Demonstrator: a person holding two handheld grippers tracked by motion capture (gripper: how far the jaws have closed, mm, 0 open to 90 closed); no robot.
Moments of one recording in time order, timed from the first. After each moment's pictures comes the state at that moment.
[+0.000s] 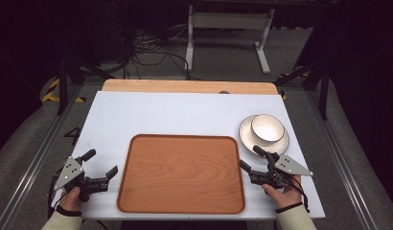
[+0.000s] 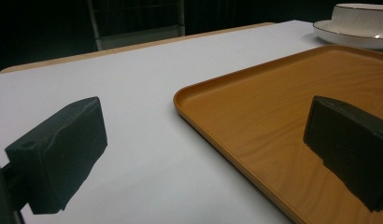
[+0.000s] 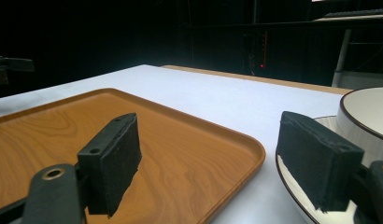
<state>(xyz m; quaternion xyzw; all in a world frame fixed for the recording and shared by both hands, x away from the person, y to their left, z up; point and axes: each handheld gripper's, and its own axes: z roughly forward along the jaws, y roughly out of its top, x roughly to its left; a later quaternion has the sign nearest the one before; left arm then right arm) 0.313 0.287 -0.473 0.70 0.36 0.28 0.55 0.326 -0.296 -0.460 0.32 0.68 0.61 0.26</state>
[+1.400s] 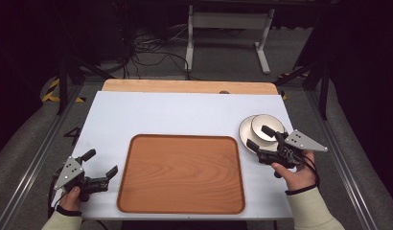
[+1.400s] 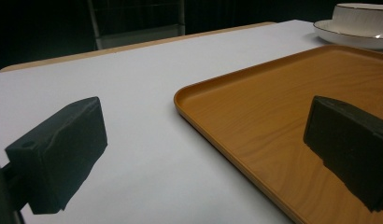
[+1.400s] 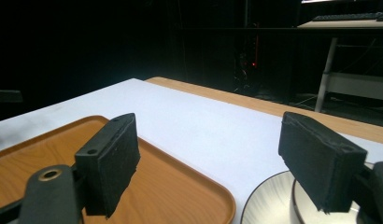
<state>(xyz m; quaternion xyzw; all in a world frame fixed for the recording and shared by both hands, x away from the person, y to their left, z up) 0.313 0.287 -0.472 0.70 0.36 0.28 0.55 0.350 -0.303 -0.384 0.33 0.69 0.59 0.26</state>
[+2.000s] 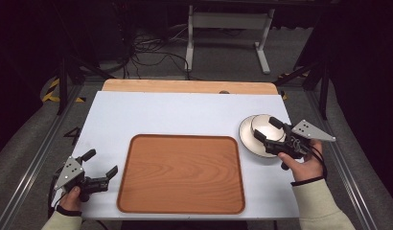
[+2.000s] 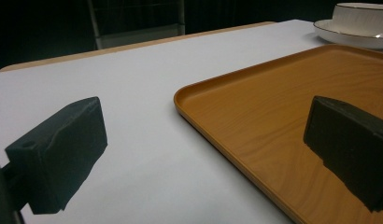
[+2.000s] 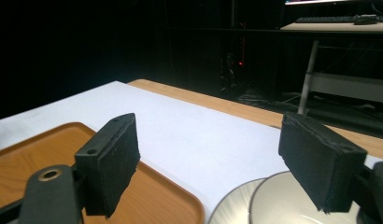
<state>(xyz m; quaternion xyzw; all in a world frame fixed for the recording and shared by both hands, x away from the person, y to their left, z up) 0.313 0.287 -0.473 0.70 0.36 0.28 0.55 0.367 -0.320 -0.365 0.35 0.69 0.58 0.27</state>
